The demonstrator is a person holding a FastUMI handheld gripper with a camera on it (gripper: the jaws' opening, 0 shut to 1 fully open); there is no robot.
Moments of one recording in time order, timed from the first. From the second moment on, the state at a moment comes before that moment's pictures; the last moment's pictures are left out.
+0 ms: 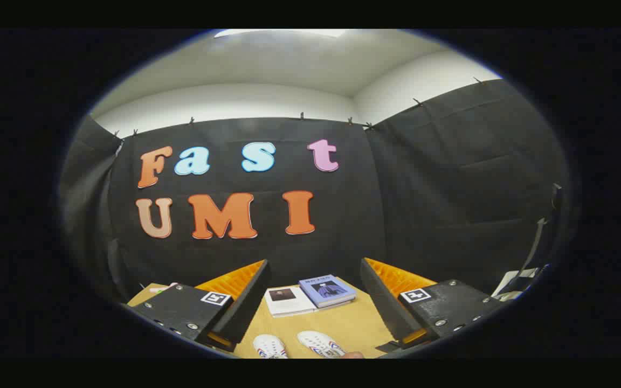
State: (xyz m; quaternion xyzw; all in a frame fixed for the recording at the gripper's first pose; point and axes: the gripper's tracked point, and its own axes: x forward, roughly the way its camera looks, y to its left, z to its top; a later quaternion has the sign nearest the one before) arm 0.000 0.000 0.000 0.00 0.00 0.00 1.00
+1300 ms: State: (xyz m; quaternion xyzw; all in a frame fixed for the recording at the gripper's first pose) arm 0.045 -0.006 -0.024 0.04 0.03 0.09 1.00
